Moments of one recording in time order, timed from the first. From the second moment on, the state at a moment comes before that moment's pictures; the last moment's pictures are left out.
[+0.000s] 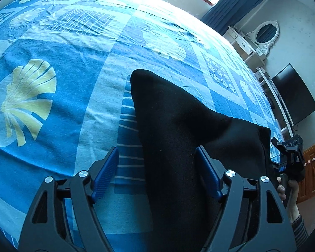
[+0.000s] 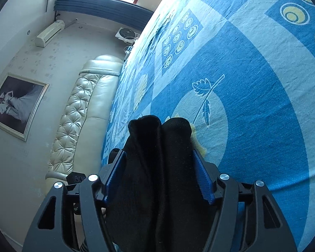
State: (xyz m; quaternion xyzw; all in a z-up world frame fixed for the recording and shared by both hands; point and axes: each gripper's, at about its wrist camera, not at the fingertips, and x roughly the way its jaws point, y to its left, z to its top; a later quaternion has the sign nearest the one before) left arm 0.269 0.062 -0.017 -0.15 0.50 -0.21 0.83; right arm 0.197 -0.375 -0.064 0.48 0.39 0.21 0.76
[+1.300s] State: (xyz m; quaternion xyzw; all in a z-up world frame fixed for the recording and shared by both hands) left arm 0.174 0.052 -0.025 -0.25 0.52 -0.23 0.78; right arm 0.123 -0.344 -0.067 0.43 0.44 0.19 0.77
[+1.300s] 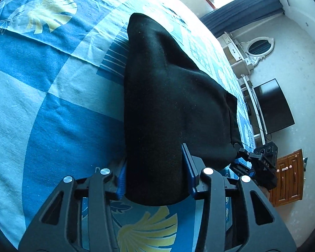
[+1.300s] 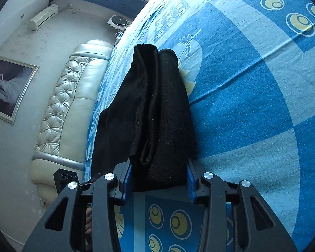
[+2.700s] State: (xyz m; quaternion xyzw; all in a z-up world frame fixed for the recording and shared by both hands) left arm 0.151 0.071 -0.025 -0.26 0.52 -0.24 0.78; right arm 0.044 -0.353 -0.075 0.49 0.41 0.20 0.74
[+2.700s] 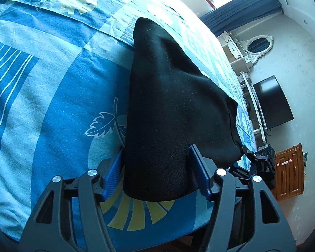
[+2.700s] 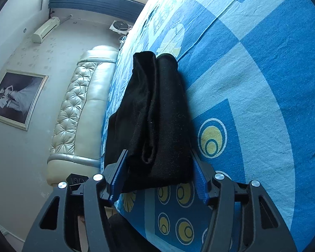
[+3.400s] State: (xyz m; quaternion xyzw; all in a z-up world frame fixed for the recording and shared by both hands) left arm 0.156 0.057 -0.032 -0.26 0.53 -0.23 0.77; right arm 0.049 -0.332 -0.074 0.48 0.42 0.22 0.74
